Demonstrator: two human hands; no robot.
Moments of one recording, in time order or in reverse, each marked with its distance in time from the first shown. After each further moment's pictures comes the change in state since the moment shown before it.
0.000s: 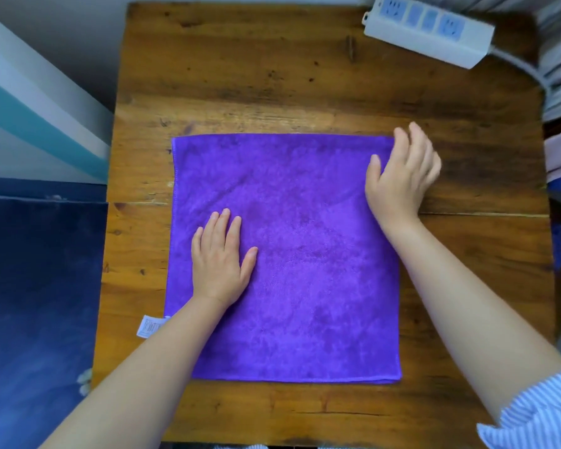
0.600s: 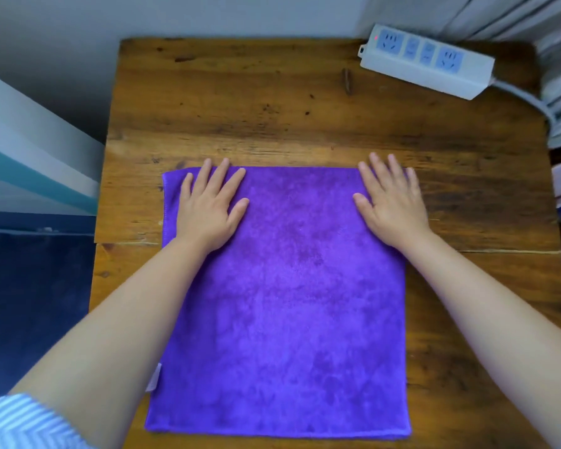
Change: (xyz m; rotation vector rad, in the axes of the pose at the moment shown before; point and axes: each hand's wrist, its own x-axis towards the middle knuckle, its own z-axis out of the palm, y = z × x) left_hand 0.133 -0.019 -0.020 0.120 0.042 0.142; right_hand 0.041 0.030 0.023 -0.206 -0.469 -0.306
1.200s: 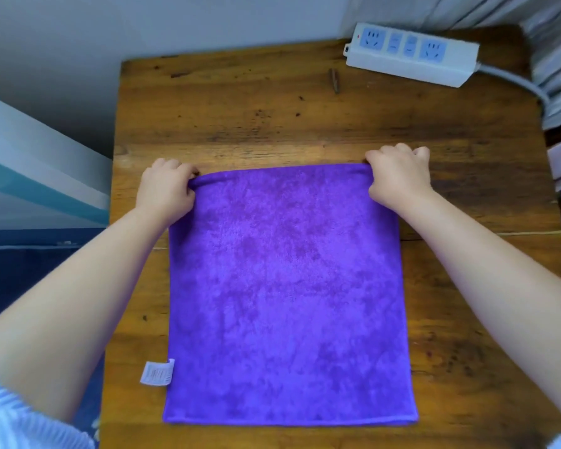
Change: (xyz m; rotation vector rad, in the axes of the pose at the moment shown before) left_hand 0.023 -0.035 -0.057 0.160 -0.006 -0.055; right_hand 0.013 -0.014 -0.049 -0.152 0.027 0.092
